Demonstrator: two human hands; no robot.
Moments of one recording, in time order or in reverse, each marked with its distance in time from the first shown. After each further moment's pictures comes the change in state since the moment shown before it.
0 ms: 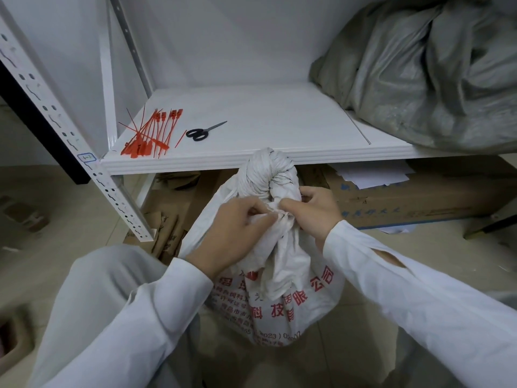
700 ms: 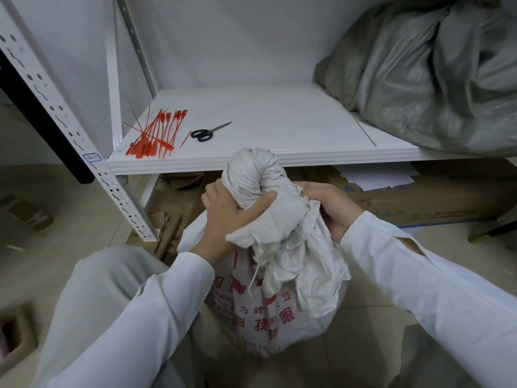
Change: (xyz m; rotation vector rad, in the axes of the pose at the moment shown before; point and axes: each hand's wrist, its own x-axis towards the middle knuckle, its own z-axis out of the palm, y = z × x) left_hand 0.017 -0.016 0.004 -0.020 0.298 -0.257; right_hand 0.017 -0.010 -0.024 0.458 -0.424 0.205
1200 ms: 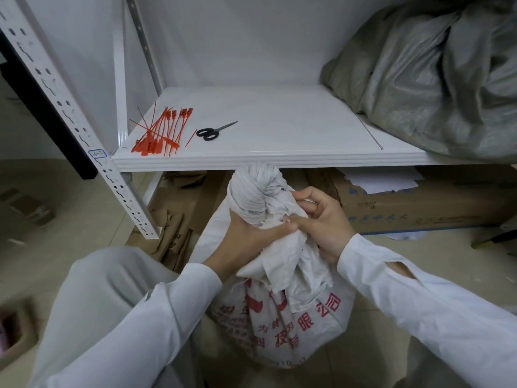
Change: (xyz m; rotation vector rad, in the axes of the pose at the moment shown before) left_hand -0.011 -0.030 0.018 -0.383 -0.341 -0.053; right_hand 0.000 0.038 0.010 -0.276 0.074 -0.337
